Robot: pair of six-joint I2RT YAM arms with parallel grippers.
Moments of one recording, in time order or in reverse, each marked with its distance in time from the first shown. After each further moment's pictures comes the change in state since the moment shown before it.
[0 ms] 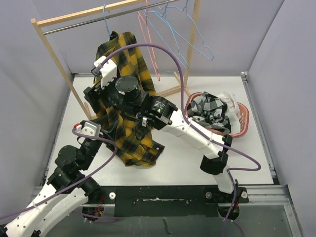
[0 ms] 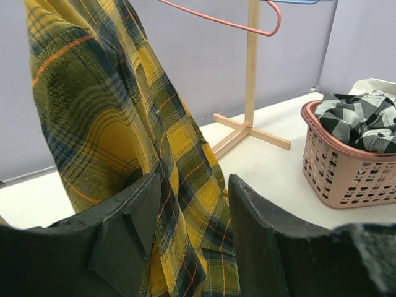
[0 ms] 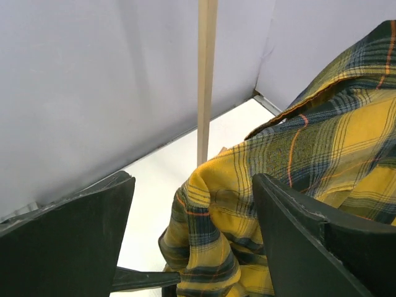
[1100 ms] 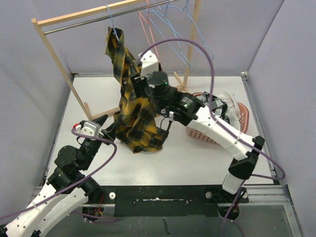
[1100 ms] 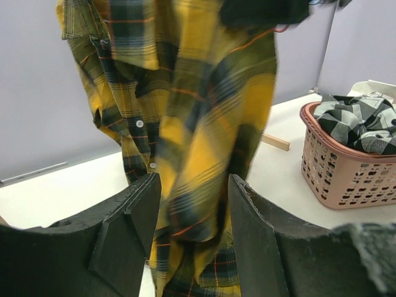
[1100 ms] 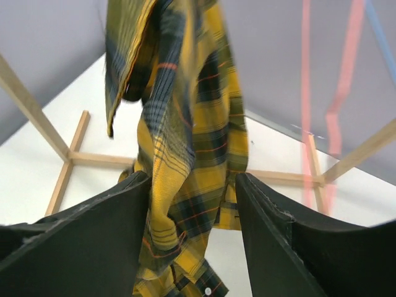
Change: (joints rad) left arm 0.000 -0.010 0.000 0.000 0.000 -0.007; right arm -0.136 -0.291 -0.504 0.051 0.331 -0.007
